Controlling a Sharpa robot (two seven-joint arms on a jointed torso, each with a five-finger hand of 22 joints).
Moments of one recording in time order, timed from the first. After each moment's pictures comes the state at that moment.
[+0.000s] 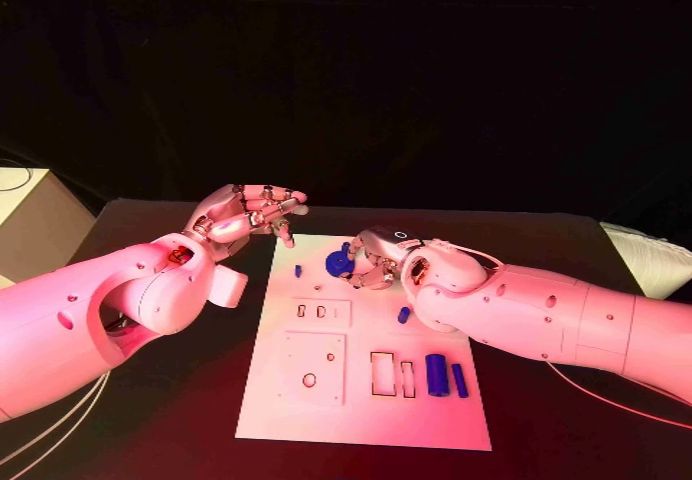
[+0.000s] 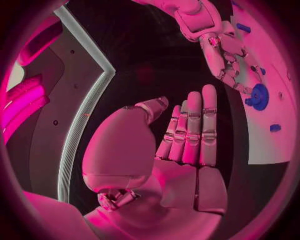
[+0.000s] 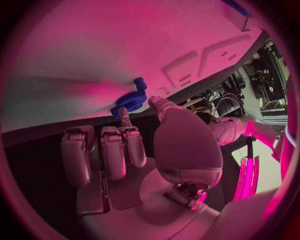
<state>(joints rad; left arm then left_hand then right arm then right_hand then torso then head) 1.03 -0.96 0.24 1.65 -0.28 -0.21 0.29 1.33 -0.16 0.56 0.13 0.08 0.87 0.22 0.23 0.25 1.11 0.14 0.09 0.09 1.09 0.06 0.84 0.61 0.17 1.06 0.15 0.81 0.48 1.19 -0.51 -0.11 1.31 -1.57 -0.38 -0.23 1.12 -0.19 0.32 0.28 0.34 0.89 0.16 0.19 0.35 1.47 0.08 1.52 1.31 1.47 0.00 1.57 1.31 0.02 1.47 0.10 1.53 1.31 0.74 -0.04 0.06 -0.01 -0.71</state>
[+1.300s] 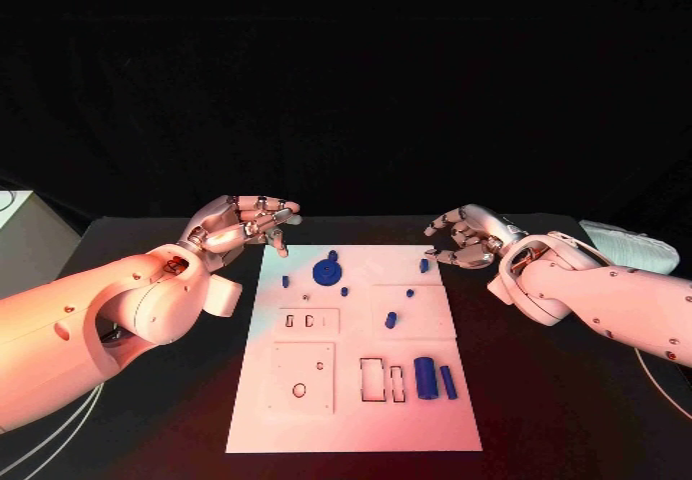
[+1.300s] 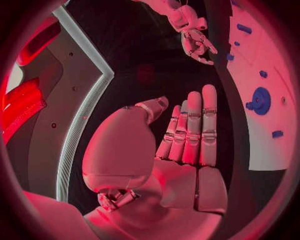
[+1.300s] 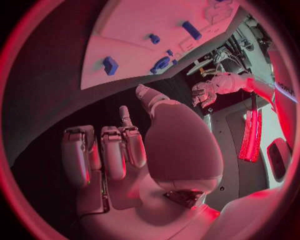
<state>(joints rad) 1.02 -0.96 0.24 1.64 -0.29 -0.21 0.29 1.33 -0.16 0.56 0.13 0.08 0.87 0.22 0.23 0.26 1.11 0.14 0.09 0.09 1.09 0.06 0.84 0.61 0.17 1.06 0.15 0.81 0.48 1.22 -0.87 -0.08 1.36 -1.15 -0.48 0.09 1.33 -0.25 0.37 0.14 0.20 0.89 0.17 0.18 0.33 1.47 0.08 1.50 1.31 1.47 0.00 1.57 1.31 0.02 1.47 0.10 1.53 1.31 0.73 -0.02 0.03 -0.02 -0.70</state>
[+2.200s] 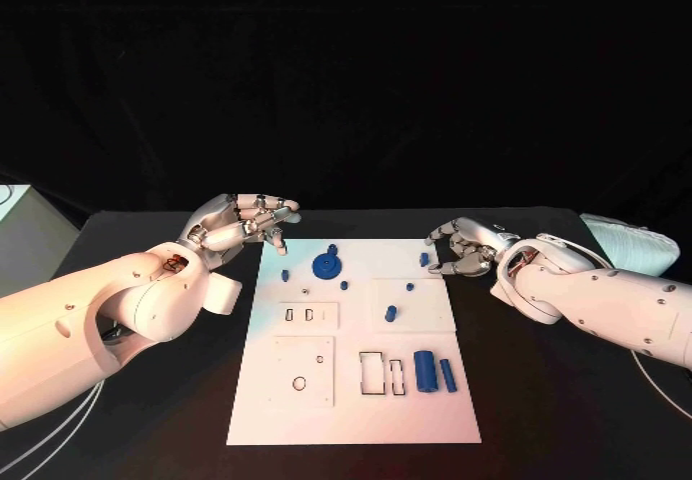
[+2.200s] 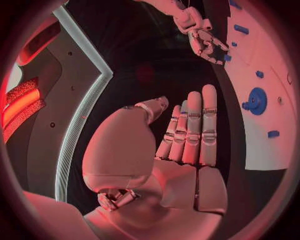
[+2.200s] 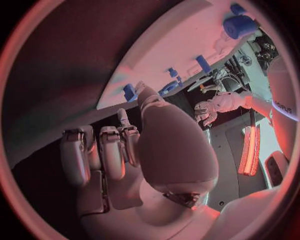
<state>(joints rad) 1.01 -0.96 0.24 1.63 -0.29 -0.20 0.29 1.33 -0.16 0.56 0.13 0.08 0.87 0.22 0.23 0.26 1.11 0.14 0.09 0.09 1.09 0.06 0.84 0.61 0.17 1.06 0.15 0.81 0.48 1.17 -0.81 -0.09 1.24 -1.27 -0.40 0.12 1.44 -0.19 0.14 0.20 0.20 0.84 0.19 0.13 0.31 1.47 0.10 1.49 1.31 1.46 0.02 1.57 1.31 0.02 1.47 0.12 1.53 1.31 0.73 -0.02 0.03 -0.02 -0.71</state>
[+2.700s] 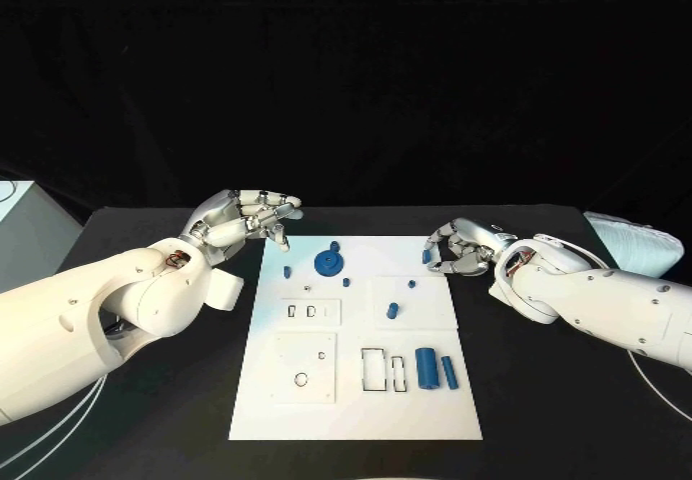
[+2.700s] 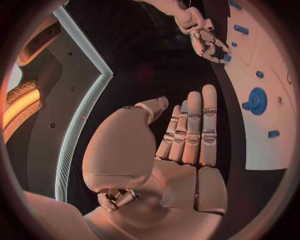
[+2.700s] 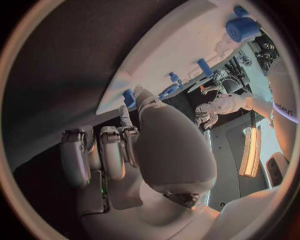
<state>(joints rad) 1.01 -0.96 0.24 1.63 -0.29 -0.20 0.29 1.33 -0.16 0.56 0.13 0.08 0.87 0.22 0.23 0.26 1.11 0.14 0.09 0.09 1.09 0.06 0.84 0.61 0.17 1.06 0.15 0.81 0.48 1.17 -0.79 -0.09 1.22 -1.28 -0.39 0.12 1.46 -0.17 0.17 0.24 0.20 0.93 0.16 0.18 0.32 1.47 0.09 1.50 1.31 1.47 0.01 1.57 1.31 0.02 1.47 0.11 1.54 1.31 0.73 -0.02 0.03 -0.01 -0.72</state>
